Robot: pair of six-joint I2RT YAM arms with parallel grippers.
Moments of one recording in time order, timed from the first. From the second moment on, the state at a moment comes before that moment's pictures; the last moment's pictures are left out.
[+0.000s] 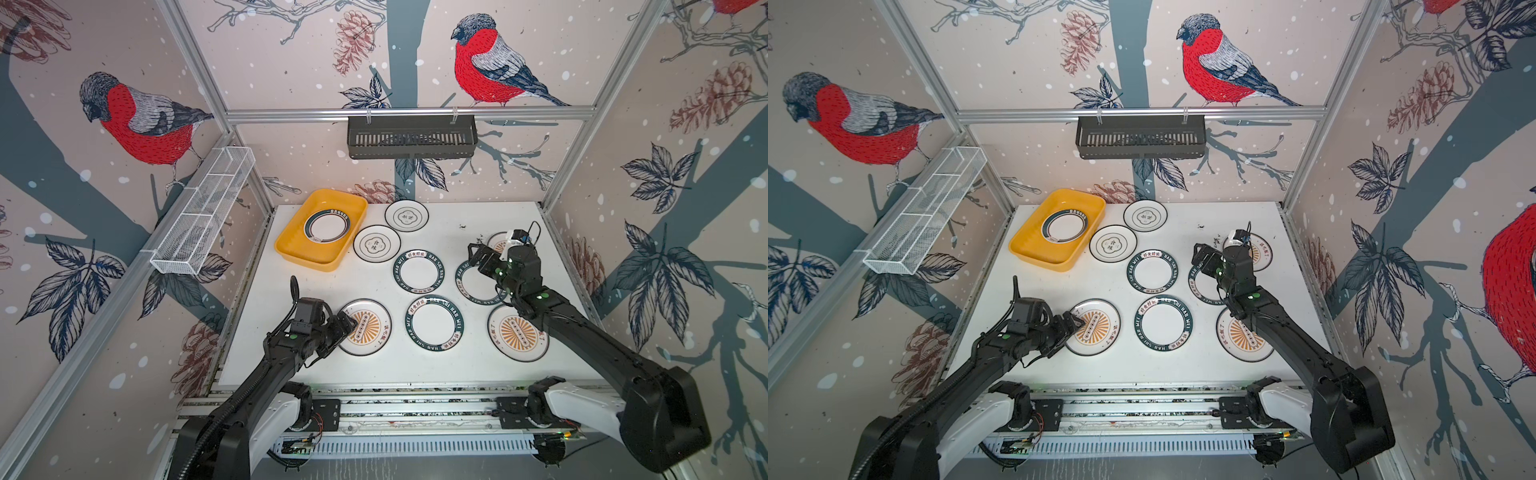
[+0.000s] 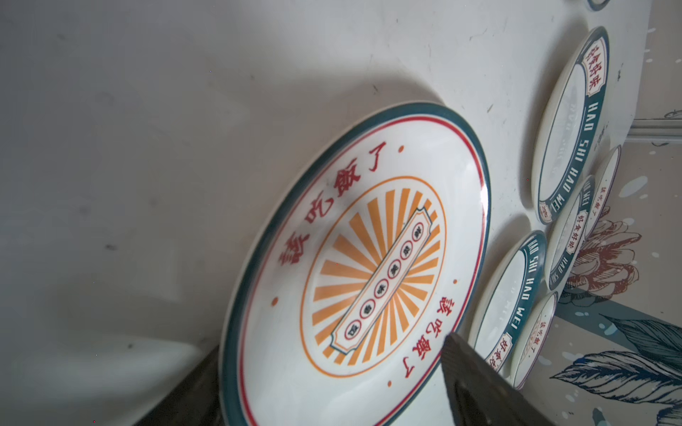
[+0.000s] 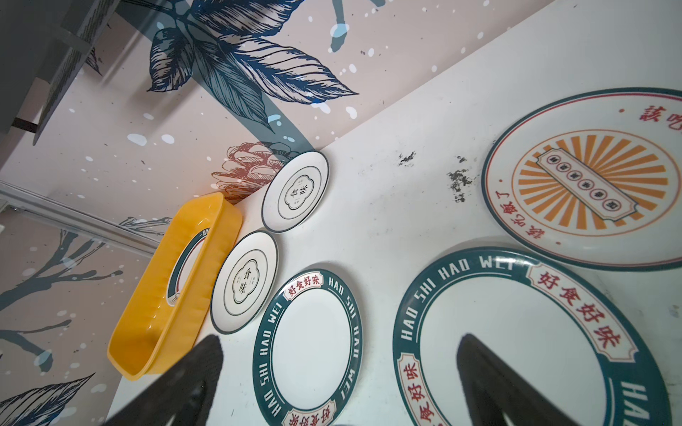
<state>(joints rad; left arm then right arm) -0.20 0.92 0.31 -0.40 0.38 -0.88 0.37 1.14 0.70 0.06 0.06 0.68</state>
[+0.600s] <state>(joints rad) -0.20 0.83 0.20 -0.35 0.39 -0.97 0.43 1.08 0.70 0.05 0.11 0.68</state>
